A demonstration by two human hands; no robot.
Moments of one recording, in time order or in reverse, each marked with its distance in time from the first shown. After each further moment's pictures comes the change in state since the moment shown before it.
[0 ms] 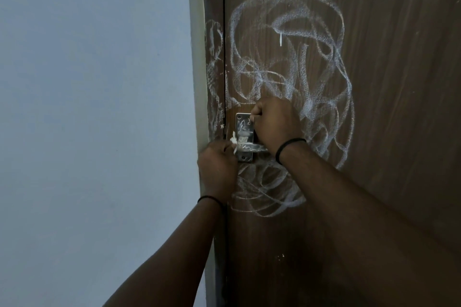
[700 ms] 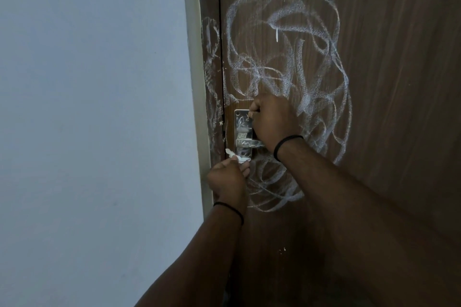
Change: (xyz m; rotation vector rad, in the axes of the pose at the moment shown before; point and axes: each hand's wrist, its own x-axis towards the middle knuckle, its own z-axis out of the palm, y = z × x) left_hand -0.031 0.017 0.023 -0.901 0.057 -0.997; right_hand -0.006 -0.001 0.001 -0.007 0.048 -0.034
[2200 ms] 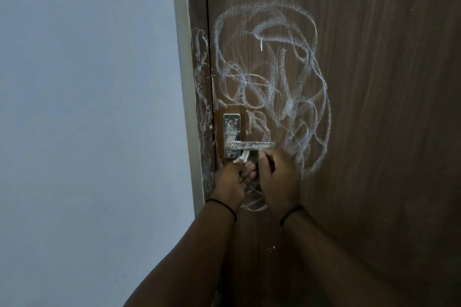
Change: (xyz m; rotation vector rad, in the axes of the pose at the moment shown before) left_hand -0.014 0.005 0.013 0.077 -0.232 -0.336; right_hand -0.110 0.051 0.023 0.243 0.307 0.004
